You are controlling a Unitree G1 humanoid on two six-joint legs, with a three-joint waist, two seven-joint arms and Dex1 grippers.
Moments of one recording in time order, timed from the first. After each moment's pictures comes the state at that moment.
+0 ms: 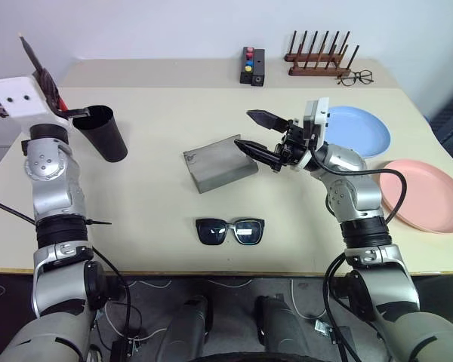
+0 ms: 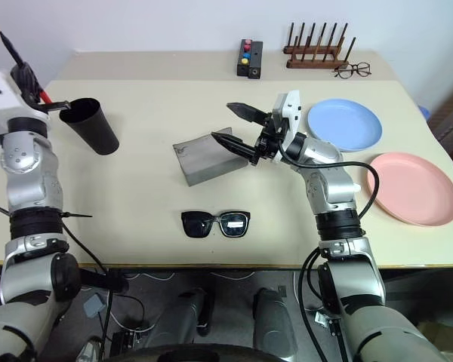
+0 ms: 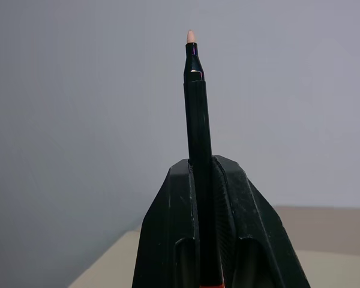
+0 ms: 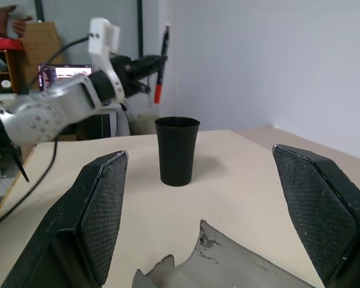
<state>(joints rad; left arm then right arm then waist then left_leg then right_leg) -0.74 0.48 0.37 0.54 -0.12 -0.23 0.00 -0.72 -0.32 -0.02 0.27 0.48 0.12 1.07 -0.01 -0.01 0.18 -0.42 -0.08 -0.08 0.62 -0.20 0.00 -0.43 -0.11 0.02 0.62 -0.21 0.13</state>
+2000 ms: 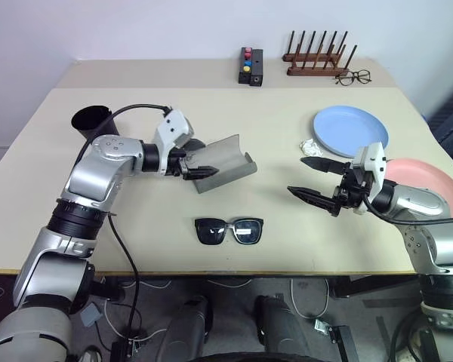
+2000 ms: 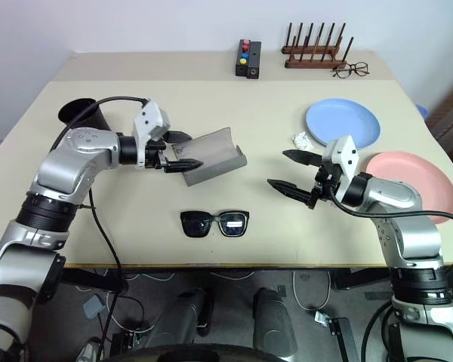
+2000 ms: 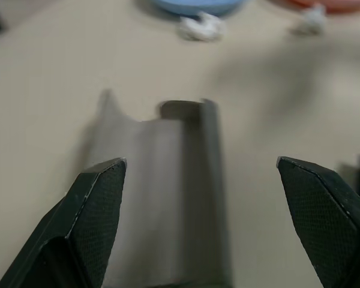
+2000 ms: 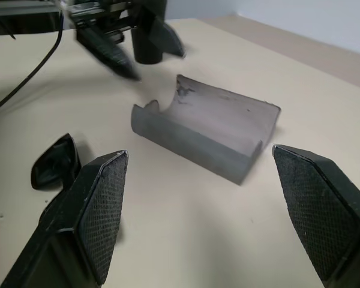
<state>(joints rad) -0.81 0.63 -0.27 0.16 -0.31 0.54 -1.05 -0.27 -0.68 -0.15 -0.15 0.52 0.33 1.02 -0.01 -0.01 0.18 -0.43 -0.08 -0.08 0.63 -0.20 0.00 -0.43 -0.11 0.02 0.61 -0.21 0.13</state>
